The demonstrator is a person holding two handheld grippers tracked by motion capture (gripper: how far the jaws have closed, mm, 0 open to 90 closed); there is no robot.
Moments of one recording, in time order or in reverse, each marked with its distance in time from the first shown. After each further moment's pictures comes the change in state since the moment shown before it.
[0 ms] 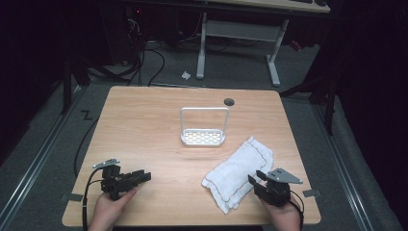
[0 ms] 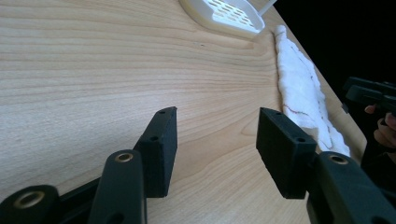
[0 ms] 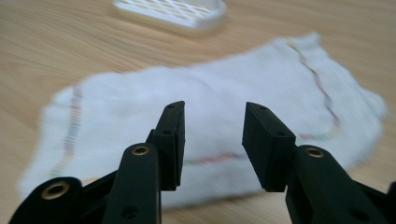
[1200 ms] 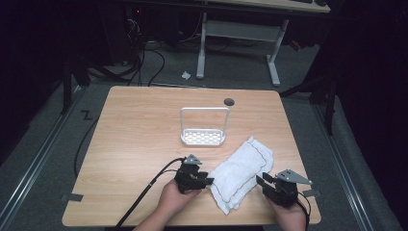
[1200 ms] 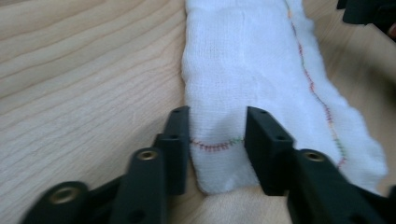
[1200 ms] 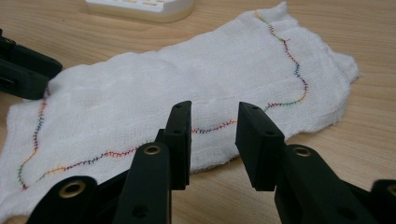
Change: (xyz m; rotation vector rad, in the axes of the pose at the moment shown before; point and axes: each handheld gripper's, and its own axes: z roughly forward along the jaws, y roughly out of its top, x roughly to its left) left arm -0.127 0.000 0.173 0.284 -0.009 0.421; right arm -0.018 -0.010 -0.004 0.006 0.002 0.075
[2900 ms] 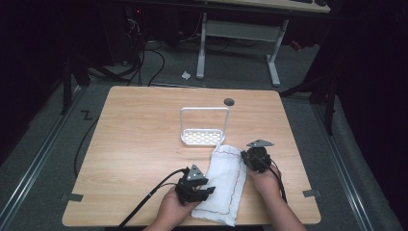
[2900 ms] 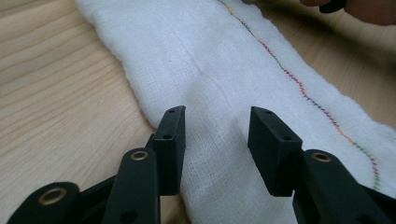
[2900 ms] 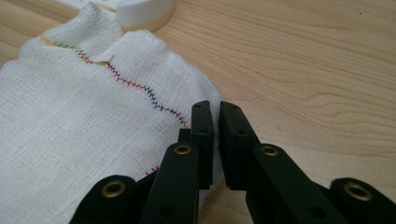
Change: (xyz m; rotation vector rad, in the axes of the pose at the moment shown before) left arm -0.031 -0.021 -0.009 -0.048 0.070 0.118; right arm 0.001 0.062 0.111 0.175 -0.073 -0.096
